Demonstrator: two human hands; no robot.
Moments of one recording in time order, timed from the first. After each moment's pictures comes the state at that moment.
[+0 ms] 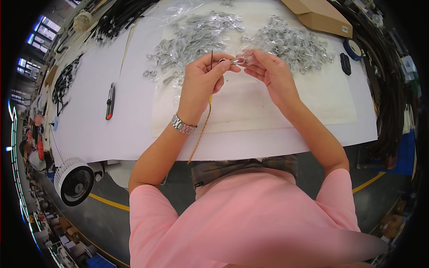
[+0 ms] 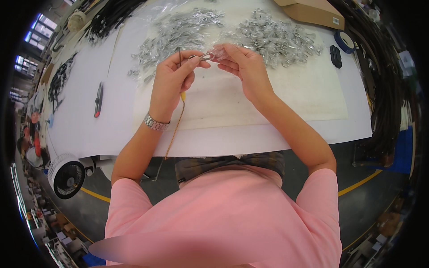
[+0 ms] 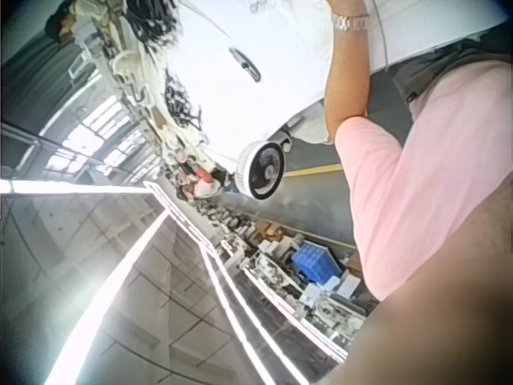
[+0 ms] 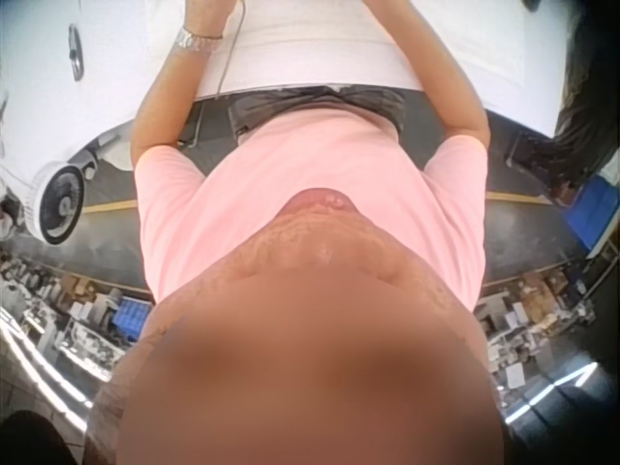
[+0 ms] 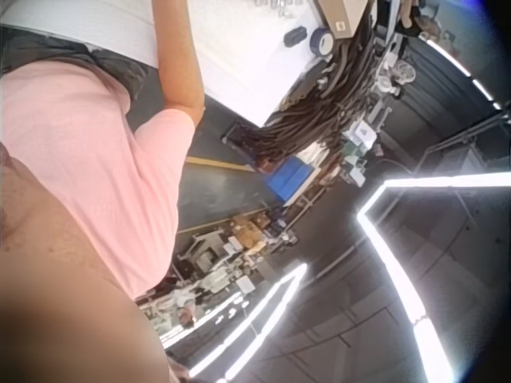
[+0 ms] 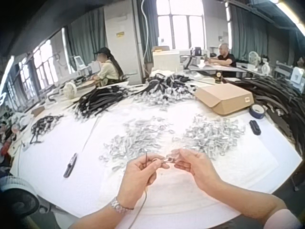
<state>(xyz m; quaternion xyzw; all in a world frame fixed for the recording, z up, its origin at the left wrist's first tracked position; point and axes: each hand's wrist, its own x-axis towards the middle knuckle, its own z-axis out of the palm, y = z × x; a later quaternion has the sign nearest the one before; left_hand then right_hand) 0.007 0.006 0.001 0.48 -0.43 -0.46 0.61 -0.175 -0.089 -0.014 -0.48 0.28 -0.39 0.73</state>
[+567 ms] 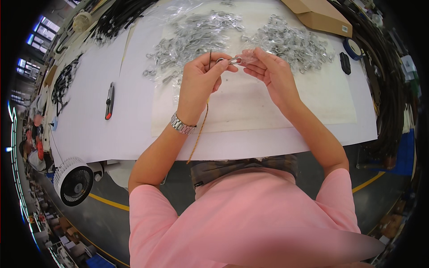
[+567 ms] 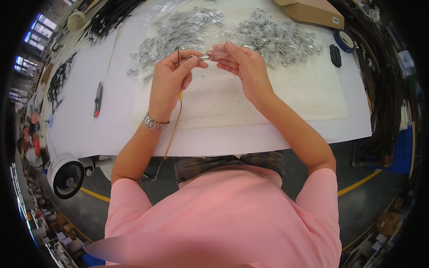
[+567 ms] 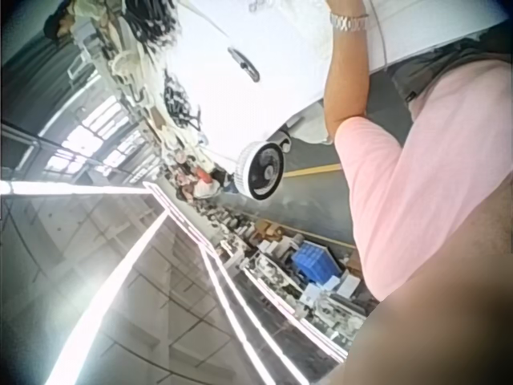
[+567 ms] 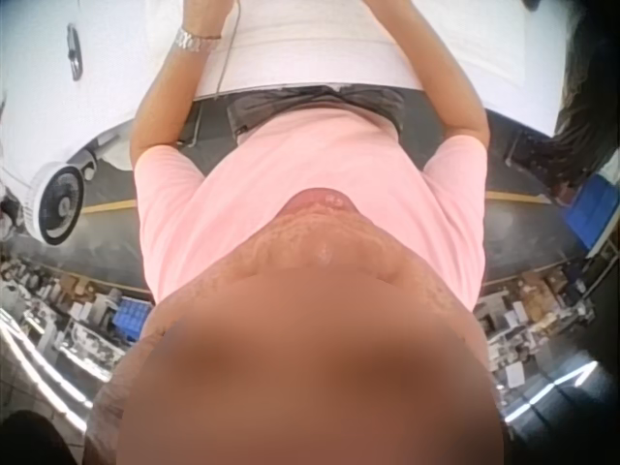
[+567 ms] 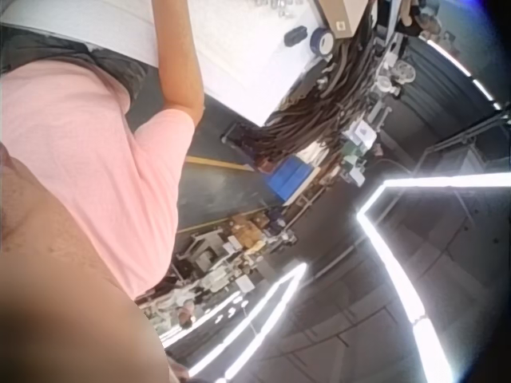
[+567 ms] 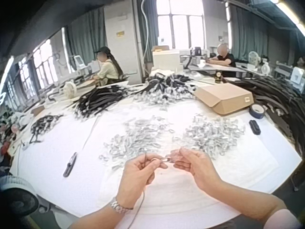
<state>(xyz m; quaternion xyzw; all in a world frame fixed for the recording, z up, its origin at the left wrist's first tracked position) 0.008 0.008 0.004 0.51 -0.44 -0.43 0.60 -0.174 -0.087 -0.010 -0.48 0.27 -0.40 0.73</state>
